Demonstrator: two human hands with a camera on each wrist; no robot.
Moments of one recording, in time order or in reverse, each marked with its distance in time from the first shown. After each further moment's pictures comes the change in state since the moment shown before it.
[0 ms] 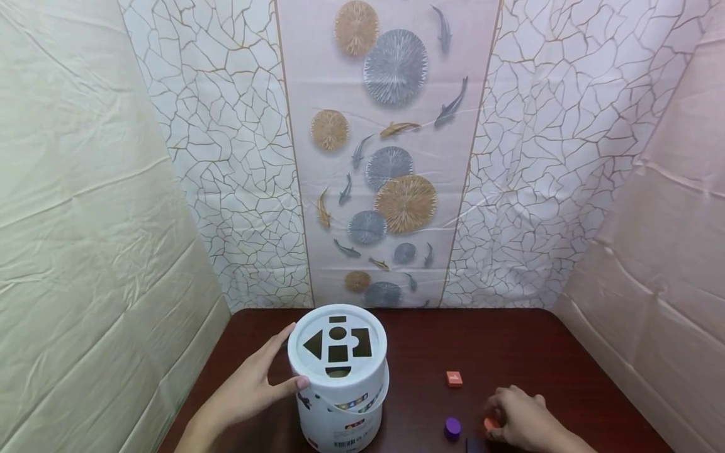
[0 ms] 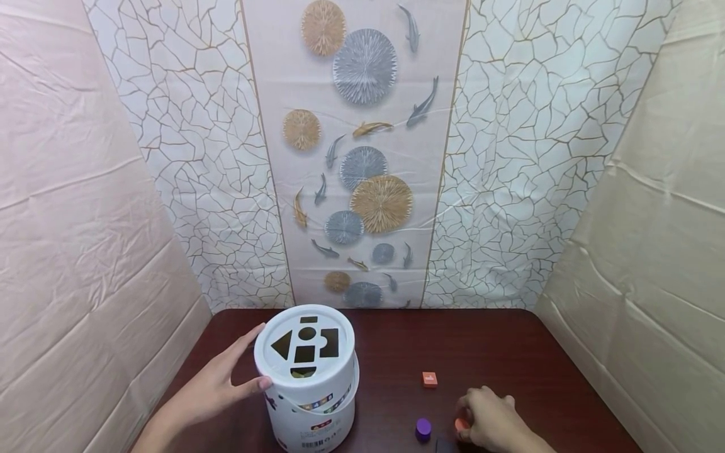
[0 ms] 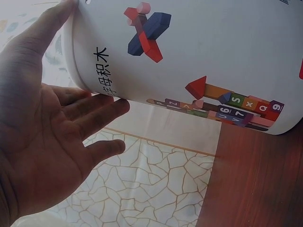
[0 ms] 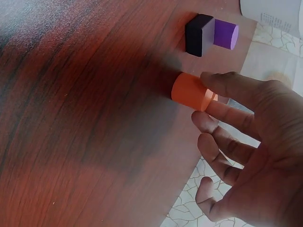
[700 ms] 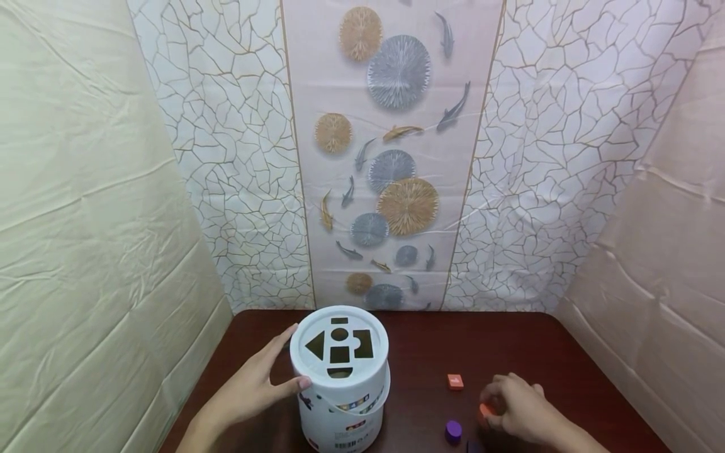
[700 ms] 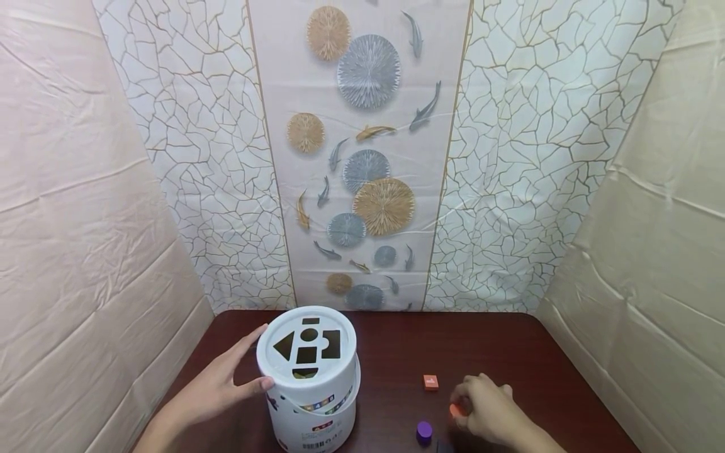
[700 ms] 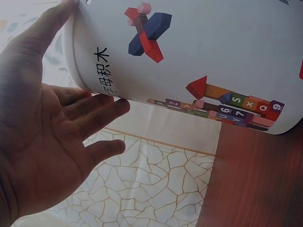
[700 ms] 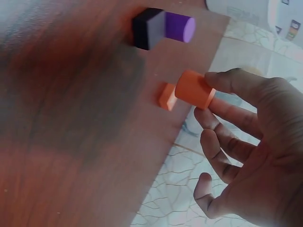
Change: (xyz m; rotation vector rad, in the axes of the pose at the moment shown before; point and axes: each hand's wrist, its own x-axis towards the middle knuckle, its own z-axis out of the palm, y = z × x) left_hand -0.001 -0.001 0.000 -0.022 0.010 0.002; right_hand 0.003 -0.012 -0.028 0.024 0.071 -0.113
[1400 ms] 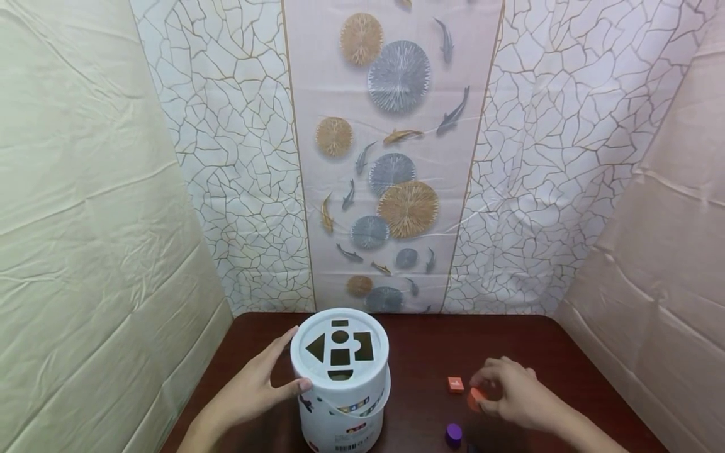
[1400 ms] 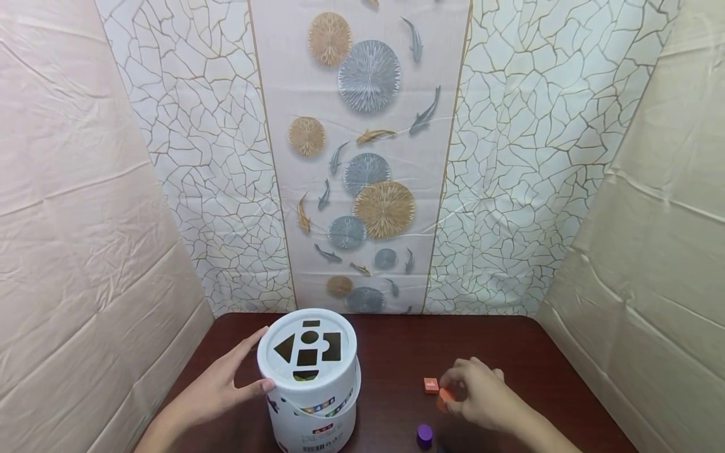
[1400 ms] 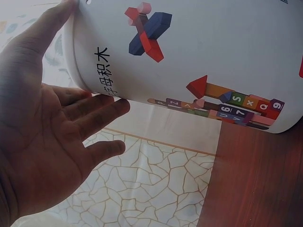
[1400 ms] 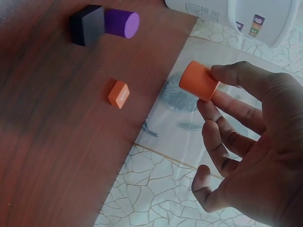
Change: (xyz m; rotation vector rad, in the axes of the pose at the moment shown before) left_hand 0.000 0.002 0.000 0.014 -0.008 -0.012; right_hand 0.004 -0.027 -0.033 0.028 0.085 -0.163
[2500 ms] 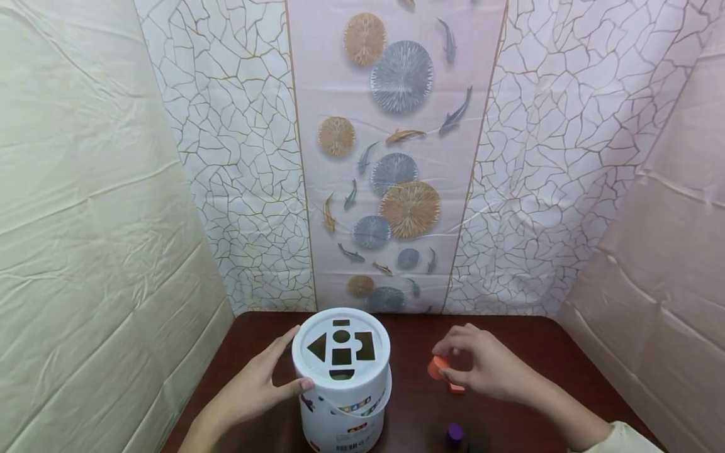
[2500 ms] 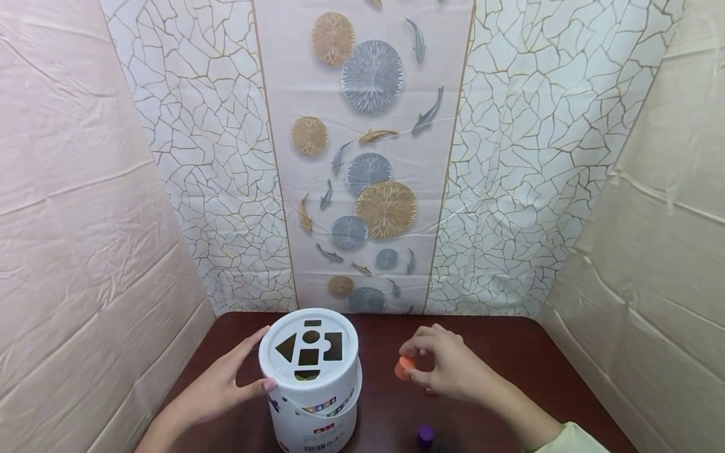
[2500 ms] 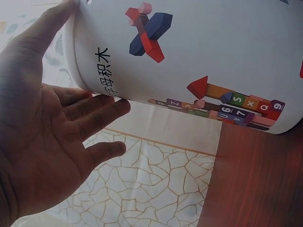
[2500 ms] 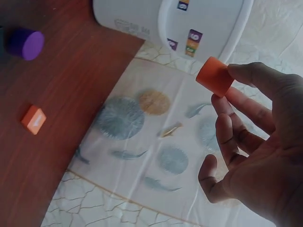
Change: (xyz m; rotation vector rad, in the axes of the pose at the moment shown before) left_hand 0.000 0.003 -0.001 -0.019 -0.006 -0.008; right_hand 0.043 -0.060 -0.033 0.135 0.186 -0.378
